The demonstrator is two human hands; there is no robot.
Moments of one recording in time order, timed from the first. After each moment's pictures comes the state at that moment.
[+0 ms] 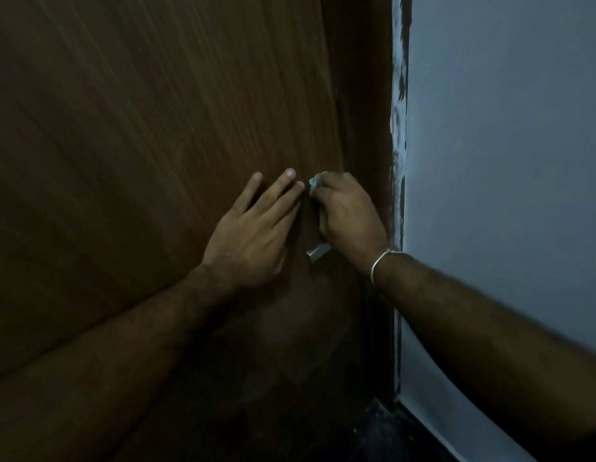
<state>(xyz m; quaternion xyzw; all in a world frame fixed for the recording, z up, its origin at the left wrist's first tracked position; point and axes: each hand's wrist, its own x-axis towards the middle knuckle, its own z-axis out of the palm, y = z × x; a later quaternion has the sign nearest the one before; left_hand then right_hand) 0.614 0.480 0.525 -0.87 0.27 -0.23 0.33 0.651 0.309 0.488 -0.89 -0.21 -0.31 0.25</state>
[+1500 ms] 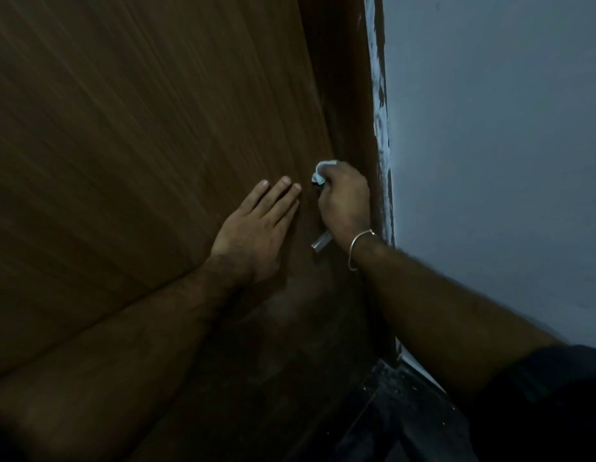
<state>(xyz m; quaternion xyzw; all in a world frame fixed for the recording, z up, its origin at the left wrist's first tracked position) 0.607 0.485 0.556 -0.86 0.28 -0.13 0.41 0.651 0.326 0.507 -0.82 0.01 -0.35 0.45</state>
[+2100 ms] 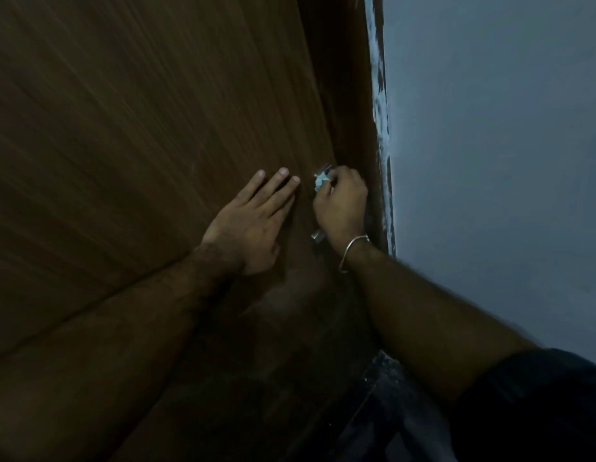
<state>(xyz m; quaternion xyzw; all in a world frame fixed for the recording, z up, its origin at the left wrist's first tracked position) 0.612 0.495 0.561 -0.85 0.33 -0.11 0.39 0.645 0.343 0.489 -0.79 0.10 -0.31 0.52</state>
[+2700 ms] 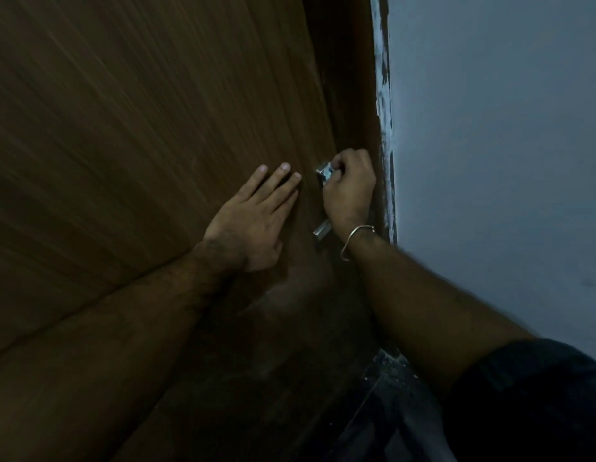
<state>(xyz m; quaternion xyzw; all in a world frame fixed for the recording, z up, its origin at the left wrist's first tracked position) 0.611 0.495 0.558 -0.85 0.32 -0.13 0.40 0.657 0.338 0.491 -0.74 0.09 -0.39 0.55</state>
